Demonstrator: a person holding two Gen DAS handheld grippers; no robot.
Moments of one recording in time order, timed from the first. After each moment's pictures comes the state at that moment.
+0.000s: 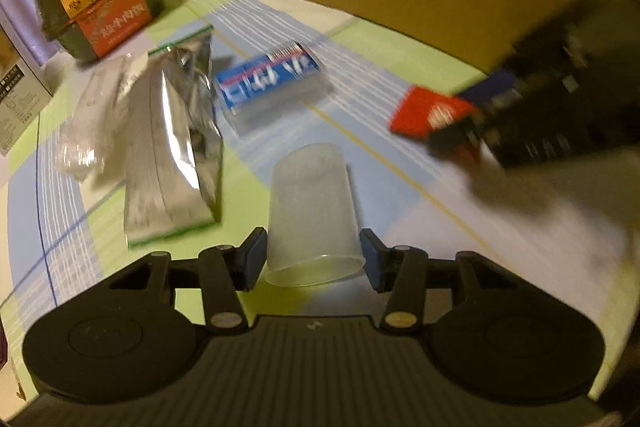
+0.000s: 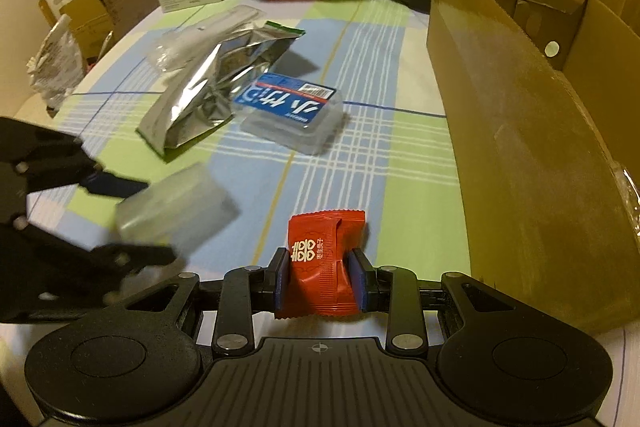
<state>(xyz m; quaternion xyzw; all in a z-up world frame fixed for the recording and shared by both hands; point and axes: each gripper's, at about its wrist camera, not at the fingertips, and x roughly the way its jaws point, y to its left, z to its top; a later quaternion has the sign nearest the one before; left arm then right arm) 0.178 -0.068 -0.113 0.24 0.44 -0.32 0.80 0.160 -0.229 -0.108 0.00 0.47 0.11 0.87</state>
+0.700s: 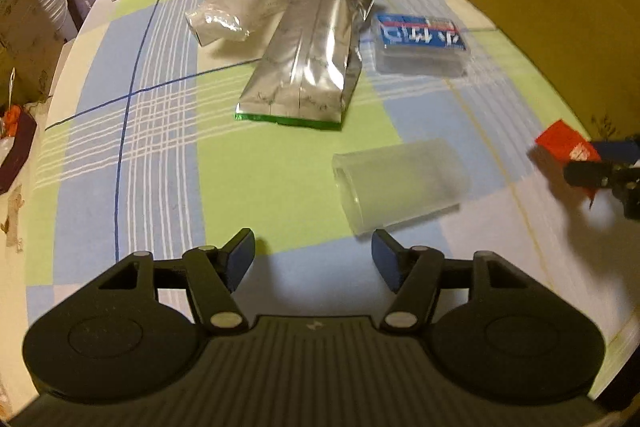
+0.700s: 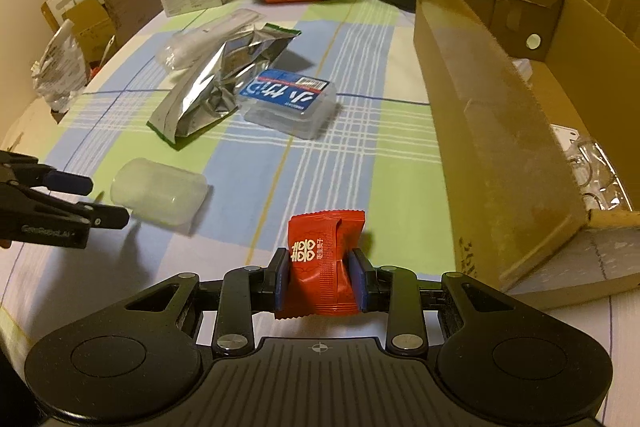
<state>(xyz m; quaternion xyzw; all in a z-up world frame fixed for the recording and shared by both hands) 0.178 -0.006 -0.110 0.10 0.51 -0.15 0.84 0.132 -0.239 -0.095 0.00 0.47 0.11 0.88</state>
